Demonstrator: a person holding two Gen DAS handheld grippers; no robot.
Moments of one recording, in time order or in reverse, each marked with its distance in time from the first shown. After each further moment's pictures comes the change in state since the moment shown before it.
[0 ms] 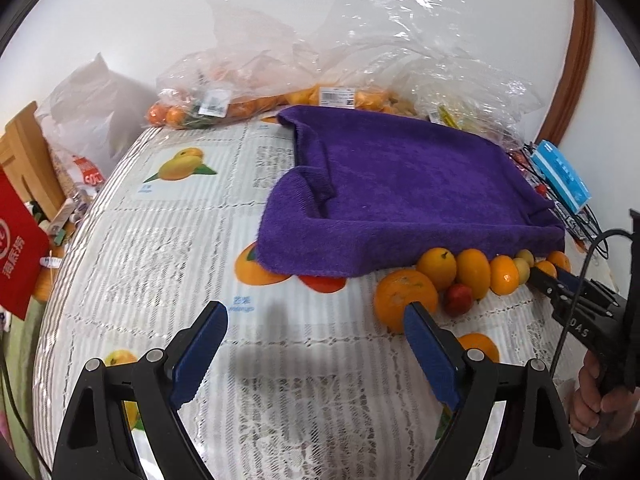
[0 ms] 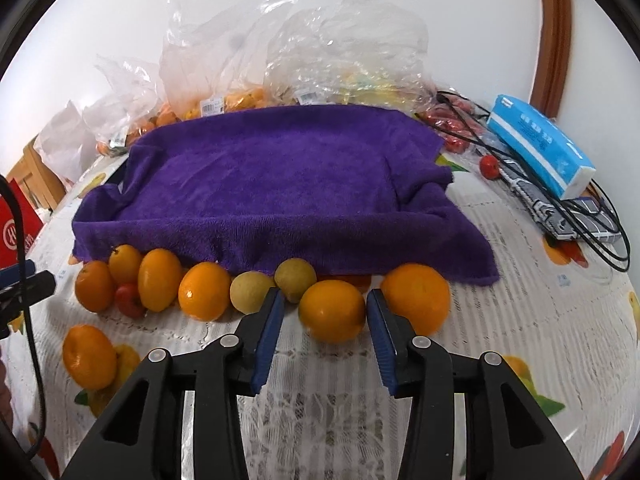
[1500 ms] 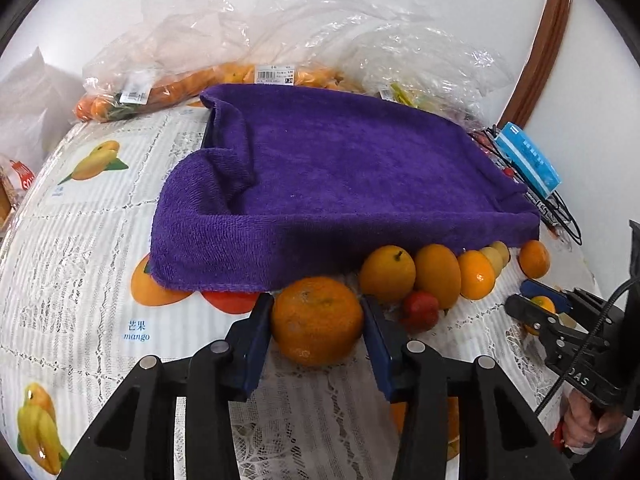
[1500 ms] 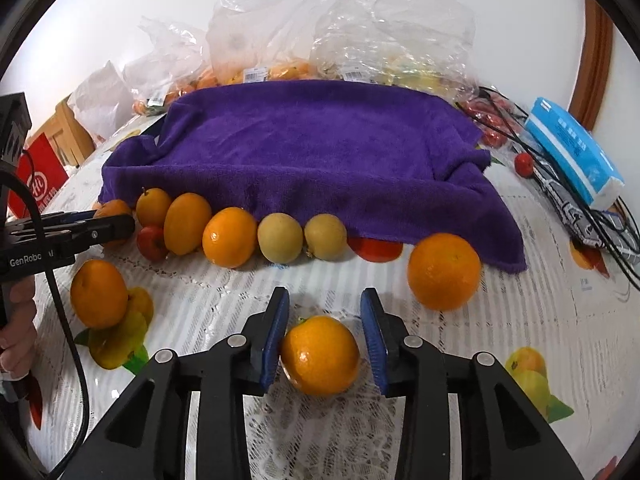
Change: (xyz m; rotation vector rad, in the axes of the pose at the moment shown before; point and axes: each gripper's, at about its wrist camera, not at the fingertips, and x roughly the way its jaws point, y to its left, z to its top) left arm 0.047 -0.027 0.005 0.069 0.026 -0.172; right arm -0.006 0.001 -0.021 -0.107 0.032 0.102
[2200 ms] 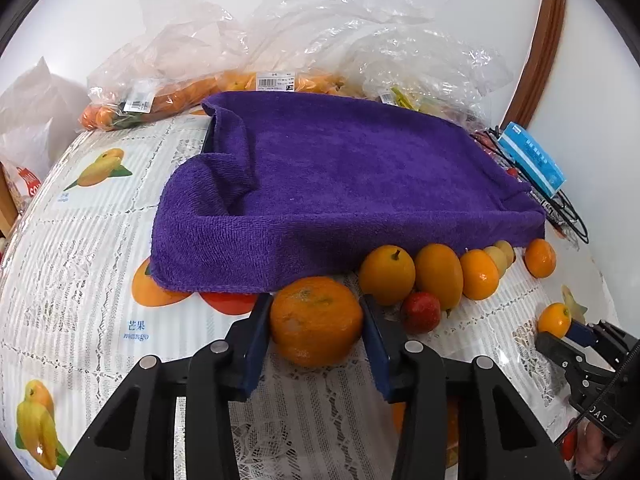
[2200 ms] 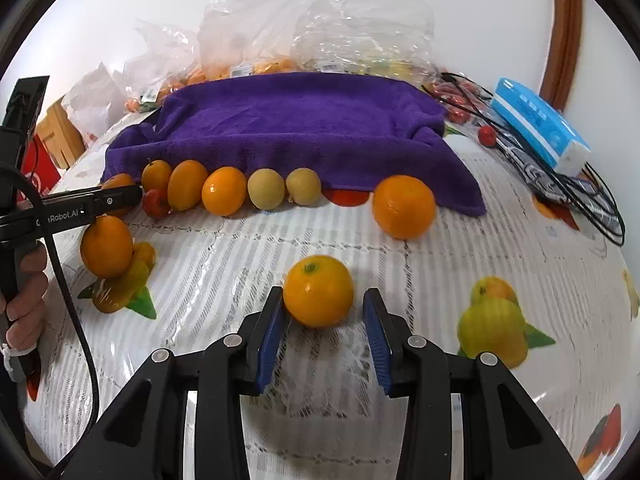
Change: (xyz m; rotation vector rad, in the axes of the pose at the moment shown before) left arm -0.002 0.000 -0.003 0.002 -0.034 0.013; right arm -0.028 -0.009 -0.036 0.041 0.002 -0.049
